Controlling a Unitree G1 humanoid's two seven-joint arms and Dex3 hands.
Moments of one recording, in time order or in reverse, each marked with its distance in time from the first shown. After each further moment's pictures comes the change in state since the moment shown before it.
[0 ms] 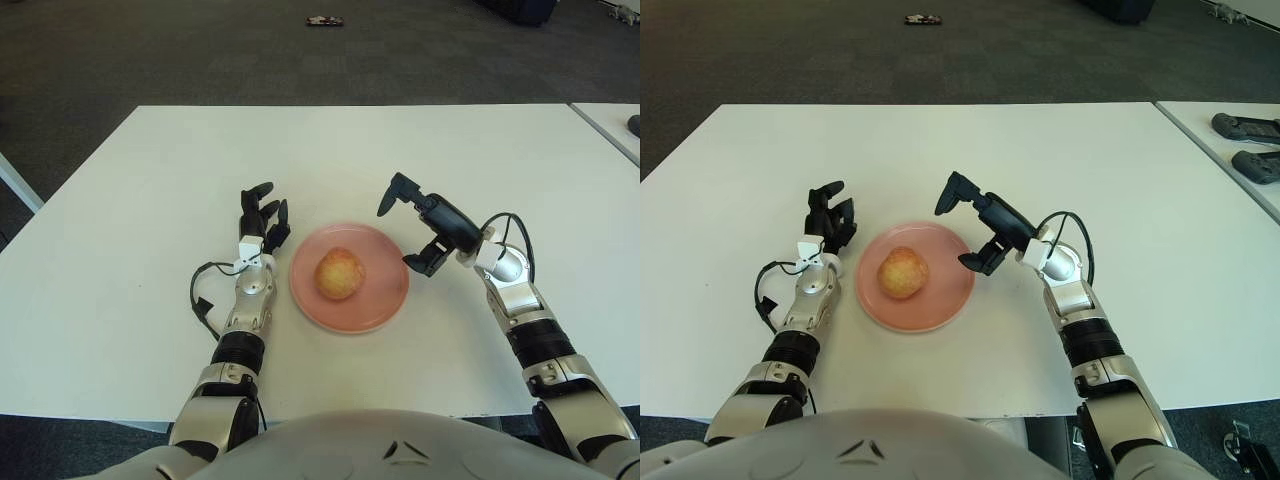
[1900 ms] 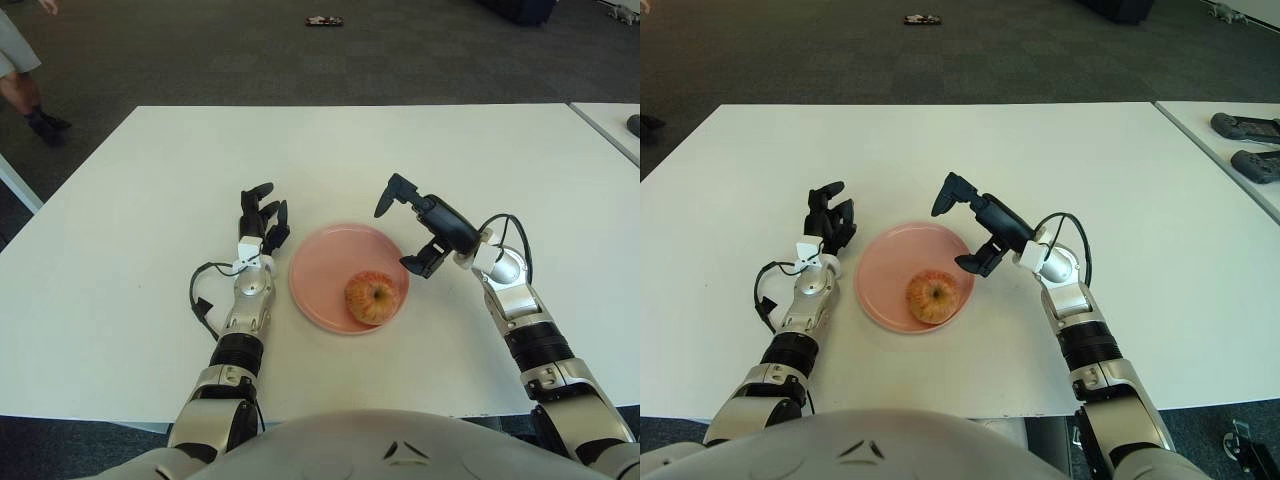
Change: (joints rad) left arm 0.016 0.005 0.001 -0.030 0.000 0.014 -0.013; right arm 0.022 0.012 0.000 -0.045 -0.020 0.022 -0.011
